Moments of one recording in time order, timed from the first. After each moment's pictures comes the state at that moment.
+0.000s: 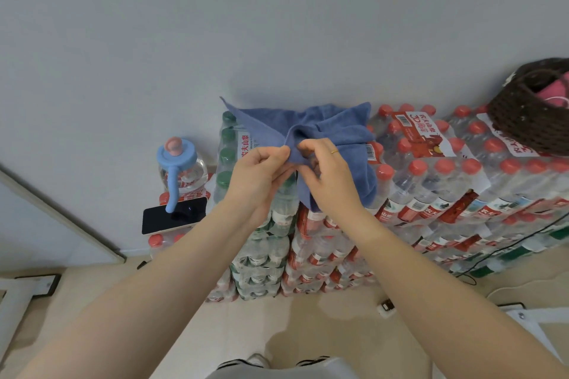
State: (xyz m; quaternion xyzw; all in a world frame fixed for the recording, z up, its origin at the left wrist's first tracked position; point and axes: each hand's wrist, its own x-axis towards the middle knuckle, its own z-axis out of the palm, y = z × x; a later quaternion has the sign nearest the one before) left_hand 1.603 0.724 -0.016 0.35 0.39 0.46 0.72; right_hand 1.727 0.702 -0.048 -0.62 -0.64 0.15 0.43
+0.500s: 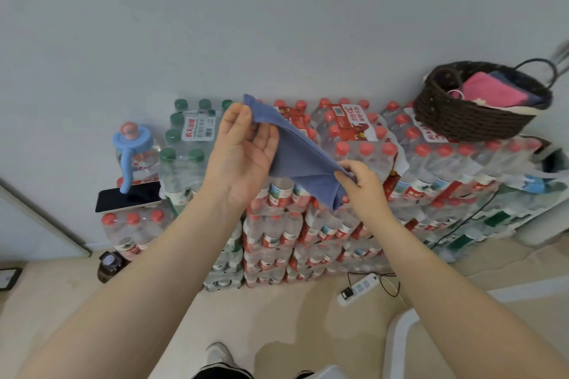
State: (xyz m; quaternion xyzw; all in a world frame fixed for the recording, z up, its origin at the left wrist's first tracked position) left_hand 1.690 0.623 0.033 0.16 0.19 0.57 0.79; right_hand 1.880 0.579 -0.052 -0.71 -0.55 0.22 0.39
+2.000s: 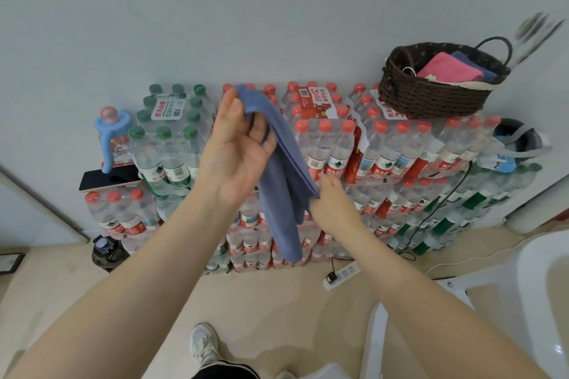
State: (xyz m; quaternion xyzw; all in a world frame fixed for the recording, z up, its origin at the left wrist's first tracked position) left_hand 1.760 0.521 0.041 0.16 0.16 0.59 0.78; right_hand 1.904 0.484 -0.060 -0.77 -0.55 0.25 0.22
